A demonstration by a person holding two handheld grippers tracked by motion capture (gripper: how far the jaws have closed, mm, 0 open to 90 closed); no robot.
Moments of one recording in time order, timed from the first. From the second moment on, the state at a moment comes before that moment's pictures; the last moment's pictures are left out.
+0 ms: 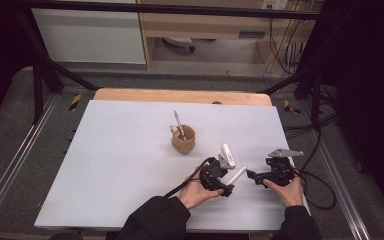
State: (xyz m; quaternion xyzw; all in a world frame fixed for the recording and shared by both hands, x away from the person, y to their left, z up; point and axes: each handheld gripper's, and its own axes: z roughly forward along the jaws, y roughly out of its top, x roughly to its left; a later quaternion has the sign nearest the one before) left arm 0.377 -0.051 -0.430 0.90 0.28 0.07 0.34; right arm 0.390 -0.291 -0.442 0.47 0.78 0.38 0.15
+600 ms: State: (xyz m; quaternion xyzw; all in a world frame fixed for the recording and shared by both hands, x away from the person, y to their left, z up) left arm 0.371 -0.060 -0.437 0.91 0.27 0.07 0.30; right arm 0.391 -0.292 -0.441 0.47 0.78 0.39 0.15
